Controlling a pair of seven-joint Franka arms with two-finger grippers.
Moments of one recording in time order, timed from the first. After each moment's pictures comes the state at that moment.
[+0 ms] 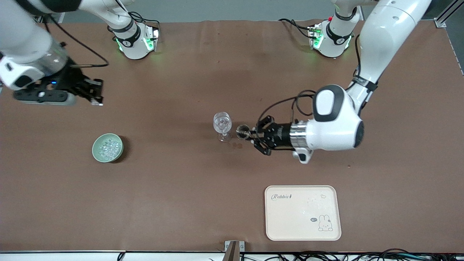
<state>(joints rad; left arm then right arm) 0.05 0.66 -0.60 -1.48 -0.72 2.15 -1.57 0.26 -0.01 0.03 -1.64 0.01 1.66 0.37</state>
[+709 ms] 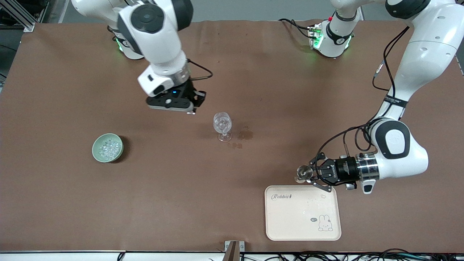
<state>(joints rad) 0.33 0.83 -0.59 -1.43 -0.99 2.13 -1.13 0.65 0.23 0.03 -1.63 -0.03 1.98 0.81</state>
